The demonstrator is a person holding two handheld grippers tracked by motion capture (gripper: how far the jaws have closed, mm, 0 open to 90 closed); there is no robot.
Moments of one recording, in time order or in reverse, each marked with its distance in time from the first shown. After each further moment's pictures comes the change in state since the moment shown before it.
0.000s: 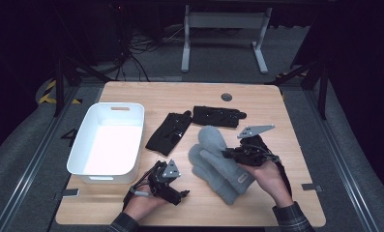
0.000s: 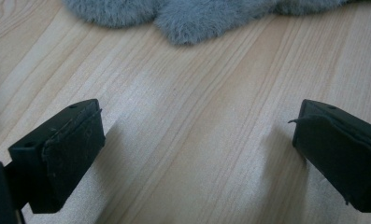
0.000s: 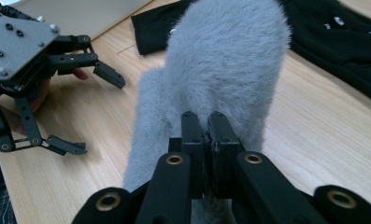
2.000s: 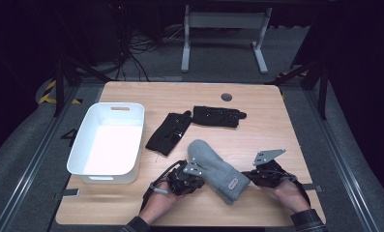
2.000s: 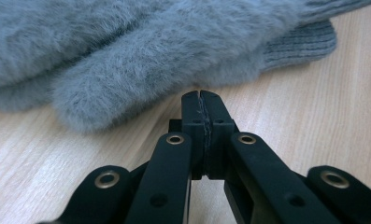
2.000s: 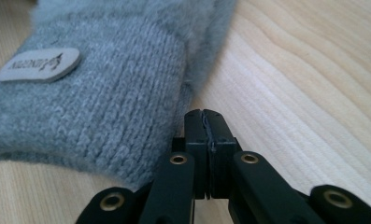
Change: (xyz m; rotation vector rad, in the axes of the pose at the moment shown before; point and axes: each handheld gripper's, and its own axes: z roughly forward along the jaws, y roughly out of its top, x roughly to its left) left arm -0.025 0.049 0.020 0.044 -0.152 -0.017; right arm -0.036 -0.094 0.002 0.118 0.068 -0.144
